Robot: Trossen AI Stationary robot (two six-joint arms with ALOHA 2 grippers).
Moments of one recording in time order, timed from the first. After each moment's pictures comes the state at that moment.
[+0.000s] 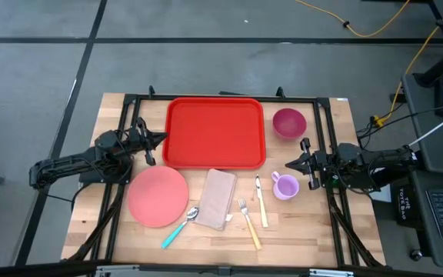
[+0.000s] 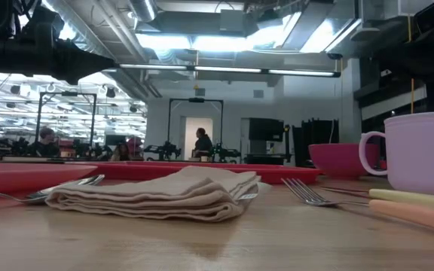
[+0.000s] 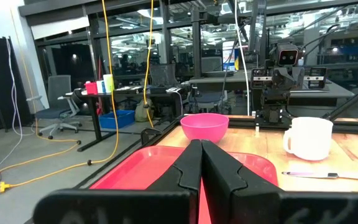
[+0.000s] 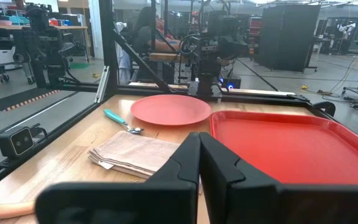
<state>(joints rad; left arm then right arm) 0.31 0.05 0.01 0.16 -0.06 0.06 0.12 0.01 0.04 -0.01 0.02 -0.03</state>
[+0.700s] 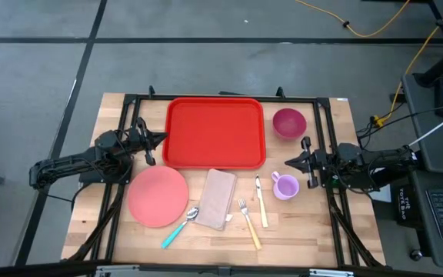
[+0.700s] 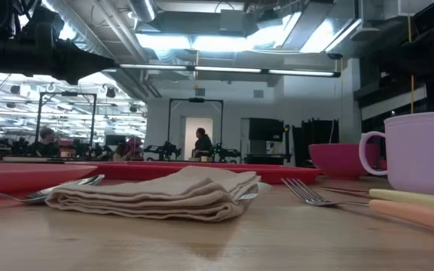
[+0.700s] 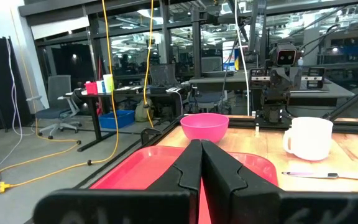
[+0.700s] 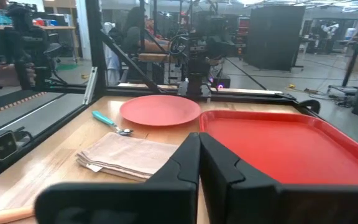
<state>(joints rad) 0.31 0.05 0.01 0.16 -0.06 0.06 0.12 0.01 0.04 -0.01 0.07 -0.03</state>
